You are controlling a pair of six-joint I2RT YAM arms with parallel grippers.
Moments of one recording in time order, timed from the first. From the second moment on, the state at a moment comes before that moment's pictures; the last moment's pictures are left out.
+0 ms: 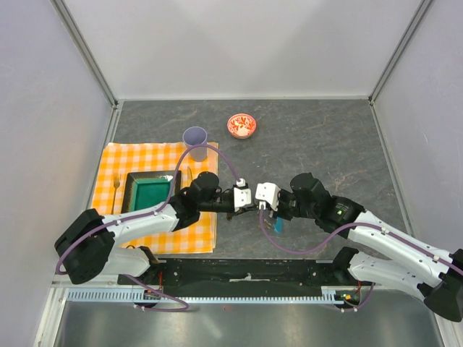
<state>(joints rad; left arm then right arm) -0.89 1.29 0.60 0.35 0.58 0.38 0.86 0.93 0.72 -0.40 -0.23 -0.51</state>
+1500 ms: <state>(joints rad) -0.89 1.29 0.60 0.35 0.57 0.38 0.86 0.91 0.71 -0.41 -0.24 -0.51</state>
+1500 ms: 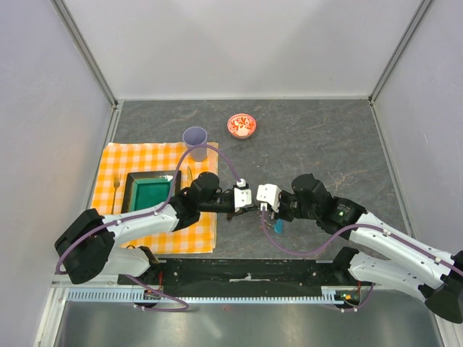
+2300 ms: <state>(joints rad) -0.89 1.29 0.60 0.35 0.55 0.38 0.86 0.91 0.71 -0.41 -0.25 -0.51</state>
